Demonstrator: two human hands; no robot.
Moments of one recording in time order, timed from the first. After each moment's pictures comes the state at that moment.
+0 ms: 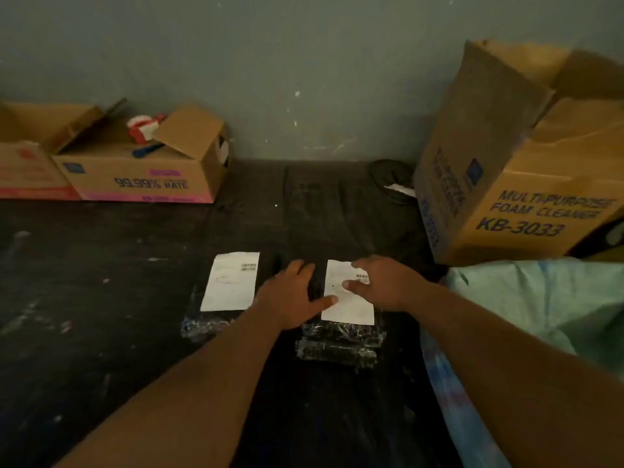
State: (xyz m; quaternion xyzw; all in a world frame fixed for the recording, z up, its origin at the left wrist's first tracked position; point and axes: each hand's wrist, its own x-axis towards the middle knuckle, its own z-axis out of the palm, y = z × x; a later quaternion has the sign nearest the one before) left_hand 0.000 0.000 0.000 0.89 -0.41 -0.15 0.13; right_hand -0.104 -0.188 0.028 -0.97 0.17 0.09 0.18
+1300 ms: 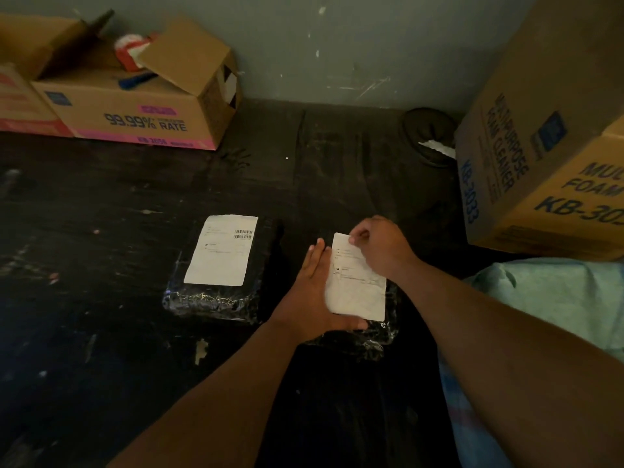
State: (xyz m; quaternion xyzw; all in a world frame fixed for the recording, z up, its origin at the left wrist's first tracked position) left_hand -0.021 -0.029 -0.070 0.85 -0.34 -0.25 0.32; right_hand -0.032 -0.207 -0.023 -0.92 0.26 -0.02 0.29
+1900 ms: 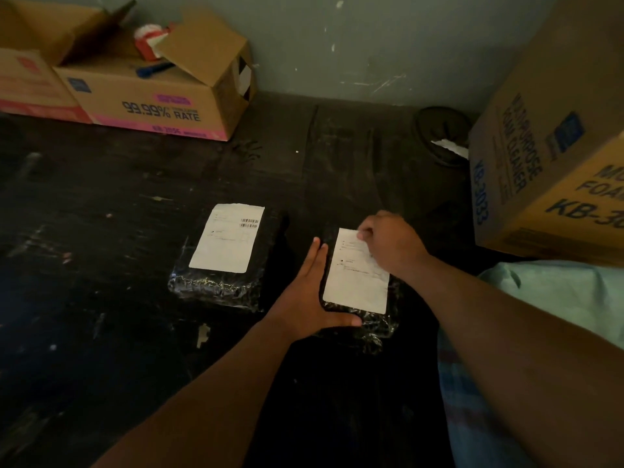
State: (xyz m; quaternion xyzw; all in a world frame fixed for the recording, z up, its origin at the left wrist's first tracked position) left_hand -0.033 -0.013 -0.072 0.84 -0.31 -0.27 0.36; right_hand -0.036 -0.217 -0.026 -0.97 0.19 0.00 0.16
